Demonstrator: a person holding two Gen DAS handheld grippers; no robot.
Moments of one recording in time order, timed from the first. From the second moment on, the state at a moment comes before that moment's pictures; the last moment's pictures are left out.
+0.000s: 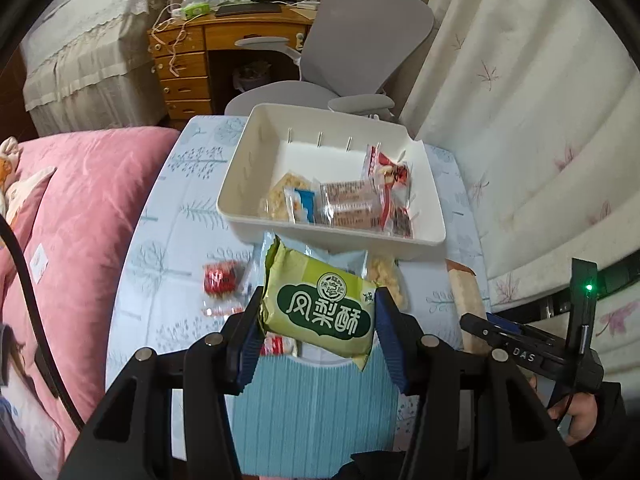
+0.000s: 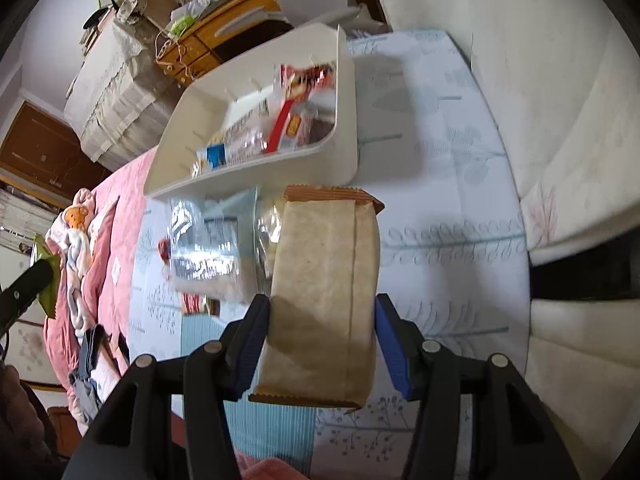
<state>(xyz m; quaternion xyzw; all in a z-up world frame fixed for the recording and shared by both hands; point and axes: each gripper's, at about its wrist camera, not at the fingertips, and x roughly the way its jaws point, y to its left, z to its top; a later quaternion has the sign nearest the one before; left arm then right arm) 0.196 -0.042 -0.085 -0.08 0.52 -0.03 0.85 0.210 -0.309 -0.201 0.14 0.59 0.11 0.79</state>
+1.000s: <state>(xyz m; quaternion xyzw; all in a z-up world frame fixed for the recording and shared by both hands) 0.376 -0.022 -0.172 -0.06 0.54 -0.15 0.83 0.321 -0.243 -0.193 0.14 0.44 0.07 0.88</state>
